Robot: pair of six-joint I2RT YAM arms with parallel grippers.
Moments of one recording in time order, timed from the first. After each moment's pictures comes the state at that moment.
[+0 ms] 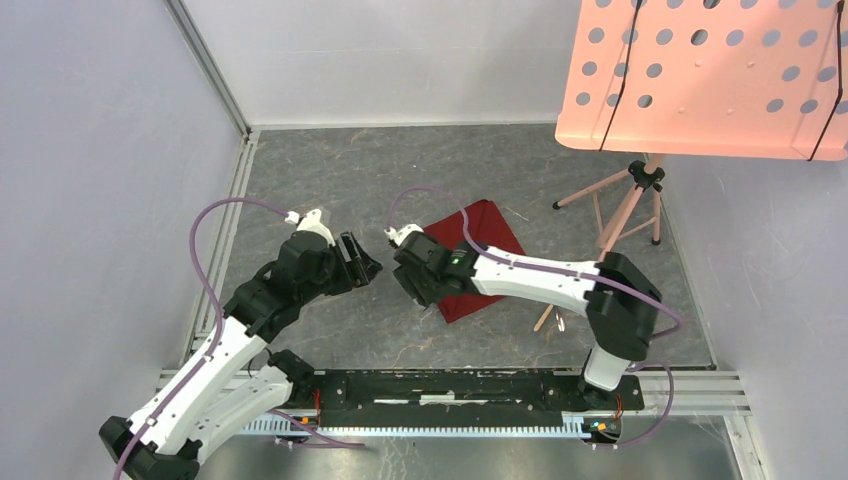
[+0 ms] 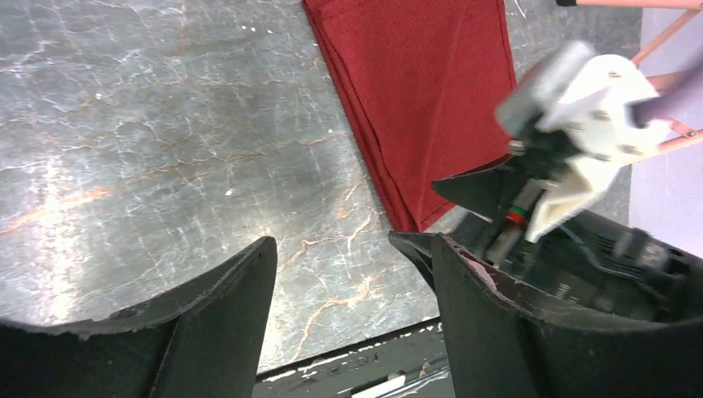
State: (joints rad) left arm -0.58 0.74 0.76 -0.65 -0.06 -0.77; right arm 1.07 1.68 1.24 -0.57 0.21 0.33
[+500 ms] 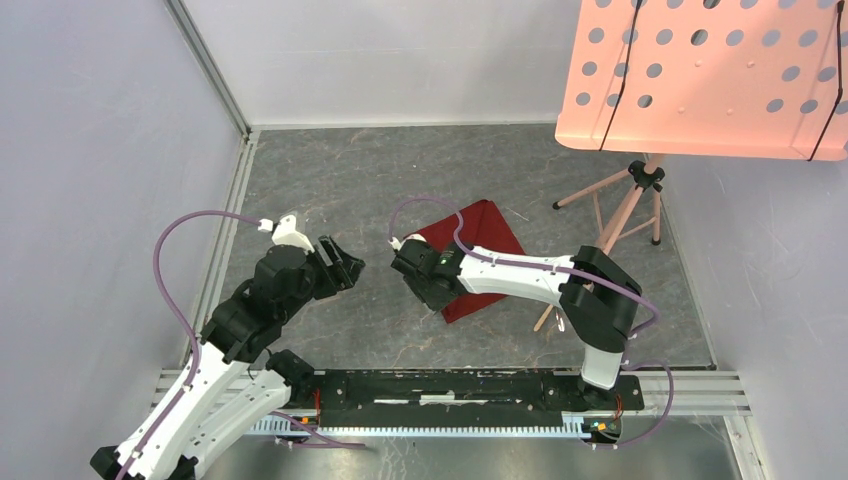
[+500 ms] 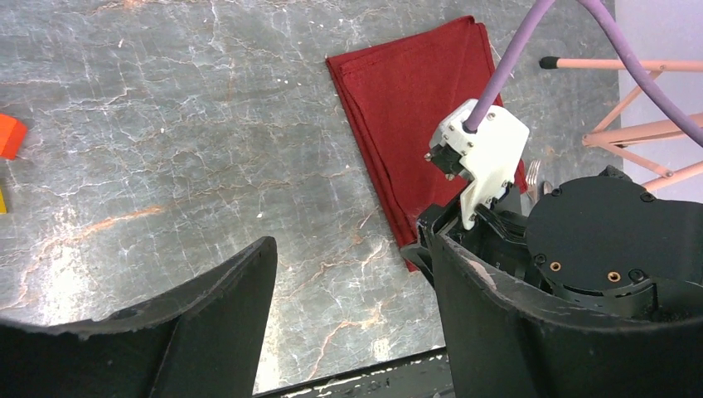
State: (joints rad) left arm -0.58 0.58 0.77 -0.72 -0.20 -0.75; right arm 1.08 1.82 1.29 -0.71 0.24 0.38
